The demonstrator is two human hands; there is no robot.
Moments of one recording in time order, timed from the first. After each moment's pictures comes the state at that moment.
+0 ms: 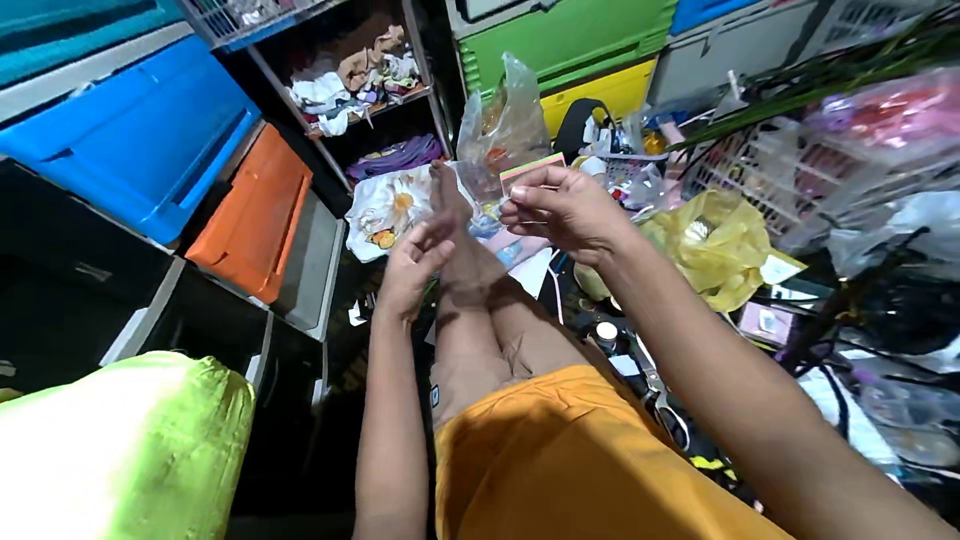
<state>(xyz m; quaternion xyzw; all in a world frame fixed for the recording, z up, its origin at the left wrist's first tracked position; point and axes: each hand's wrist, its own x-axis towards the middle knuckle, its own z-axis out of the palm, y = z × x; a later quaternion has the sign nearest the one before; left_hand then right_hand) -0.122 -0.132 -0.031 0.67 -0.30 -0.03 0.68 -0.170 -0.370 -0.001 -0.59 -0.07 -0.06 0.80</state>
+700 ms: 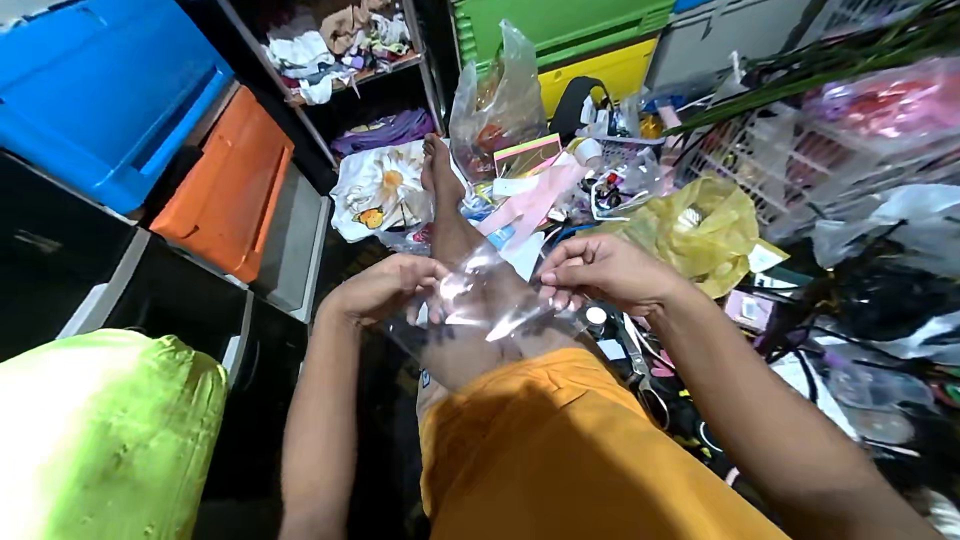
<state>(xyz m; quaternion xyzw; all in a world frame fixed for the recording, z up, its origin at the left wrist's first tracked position) -0.128 -0.082 -0.025 0.66 -0.40 -0.37 0.53 -0.235 -0.400 -0.060 -0.70 -0.08 0.09 0.70</state>
